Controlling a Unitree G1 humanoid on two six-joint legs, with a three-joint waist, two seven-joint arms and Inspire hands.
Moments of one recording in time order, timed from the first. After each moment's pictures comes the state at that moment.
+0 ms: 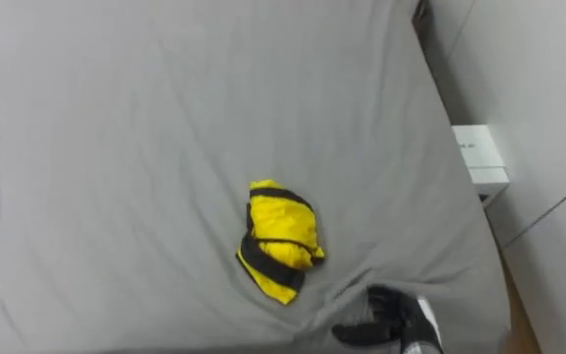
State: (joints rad) left arm 0.23 0.17 -0.04 0.97 -0.20 -0.11 0.16; right arm 0.18 -0.24 0.14 0.38 0.06 0.15 -0.12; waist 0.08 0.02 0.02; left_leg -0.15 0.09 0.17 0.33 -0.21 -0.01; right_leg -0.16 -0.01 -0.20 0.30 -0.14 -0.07
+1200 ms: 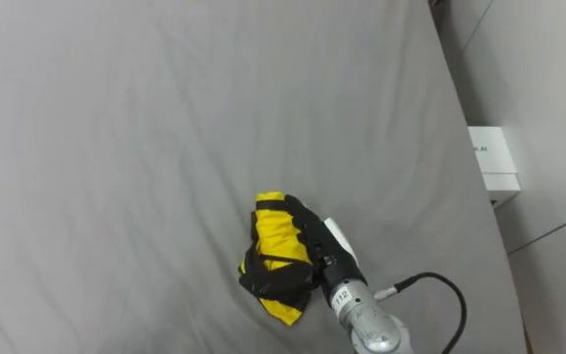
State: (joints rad) left arm 0.14 0.22 -0.08 1.03 -0.23 0.02 0.14; right arm 0.09 -0.23 0.37 0.22 0.07 0.05 0.04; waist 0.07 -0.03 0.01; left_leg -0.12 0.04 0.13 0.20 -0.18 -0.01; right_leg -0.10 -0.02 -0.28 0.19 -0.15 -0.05
